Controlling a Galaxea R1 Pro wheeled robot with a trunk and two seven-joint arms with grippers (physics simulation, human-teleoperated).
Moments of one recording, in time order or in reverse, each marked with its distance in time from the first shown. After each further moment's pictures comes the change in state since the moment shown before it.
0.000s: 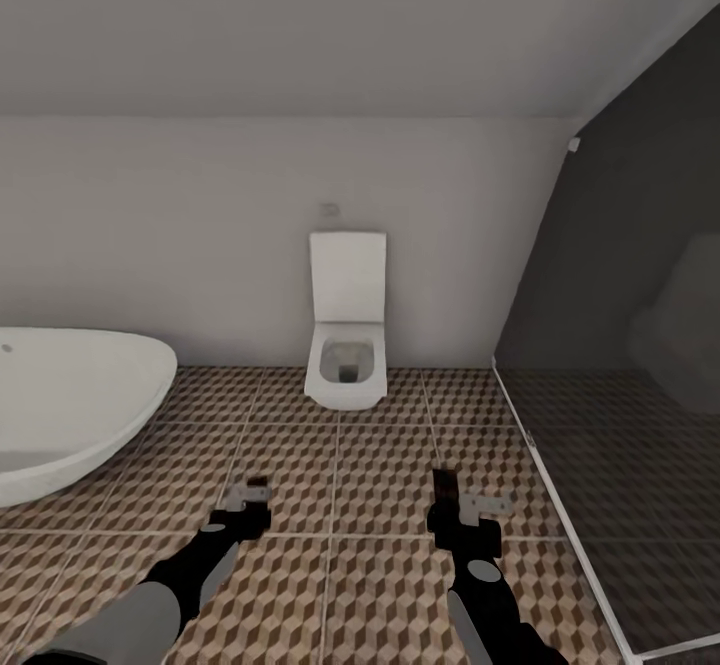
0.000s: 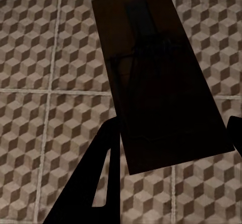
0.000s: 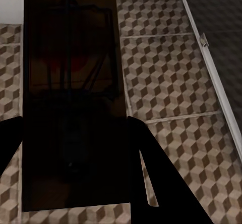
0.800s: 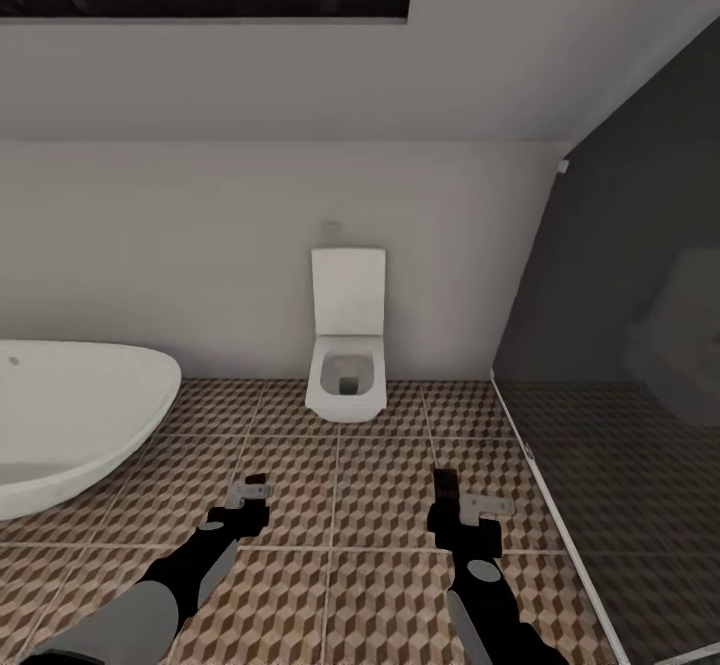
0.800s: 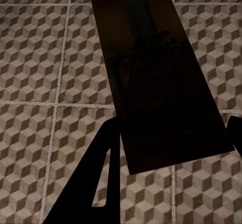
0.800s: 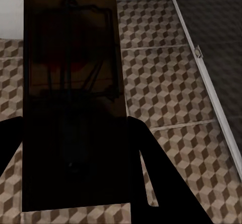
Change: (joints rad) left arm 0.000 0.007 0.001 -0.013 0.000 0.000 0.001; right arm 0.000 0.000 0.000 -0.001 0.000 0.000 -0.006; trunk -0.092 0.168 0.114
